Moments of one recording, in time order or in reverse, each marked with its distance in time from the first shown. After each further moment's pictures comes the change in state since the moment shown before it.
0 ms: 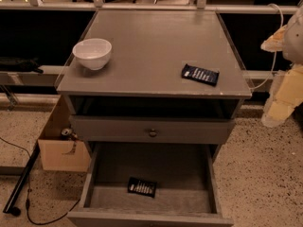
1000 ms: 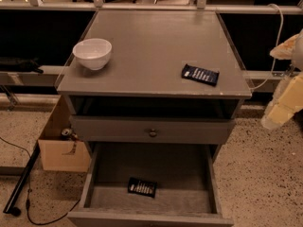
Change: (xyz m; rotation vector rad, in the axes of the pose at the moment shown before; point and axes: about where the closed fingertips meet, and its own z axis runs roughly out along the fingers) arm 0.017 -0.006 0.016 0.010 -0.087 0.109
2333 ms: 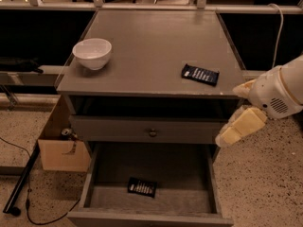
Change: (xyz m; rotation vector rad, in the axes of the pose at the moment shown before) arm -0.020 0.028 0.104 -0.156 -0.257 0.185
